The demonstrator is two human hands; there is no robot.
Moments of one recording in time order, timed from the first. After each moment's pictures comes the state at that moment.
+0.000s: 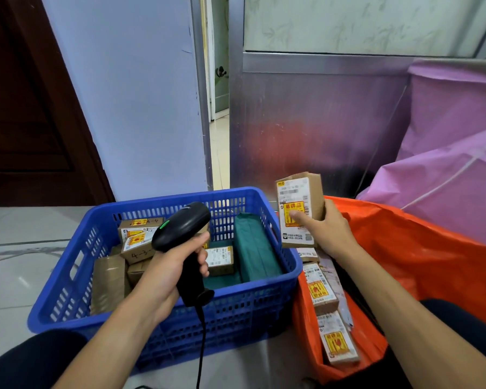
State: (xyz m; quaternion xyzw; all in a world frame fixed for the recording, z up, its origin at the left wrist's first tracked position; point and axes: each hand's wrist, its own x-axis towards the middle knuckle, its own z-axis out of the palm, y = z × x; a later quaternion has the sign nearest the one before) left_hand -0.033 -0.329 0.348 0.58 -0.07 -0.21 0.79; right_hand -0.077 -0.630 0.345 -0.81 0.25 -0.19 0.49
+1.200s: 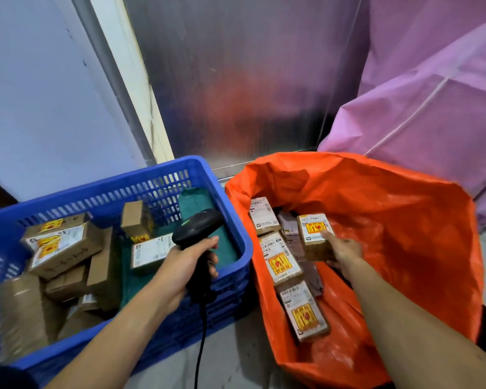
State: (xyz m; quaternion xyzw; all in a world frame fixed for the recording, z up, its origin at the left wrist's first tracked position) left_hand 0.006 -0.492 0.243 0.66 -0.01 -0.34 0.67; right_hand -0.116 -0.818 0.113 -0.54 0.56 -0.16 0.60
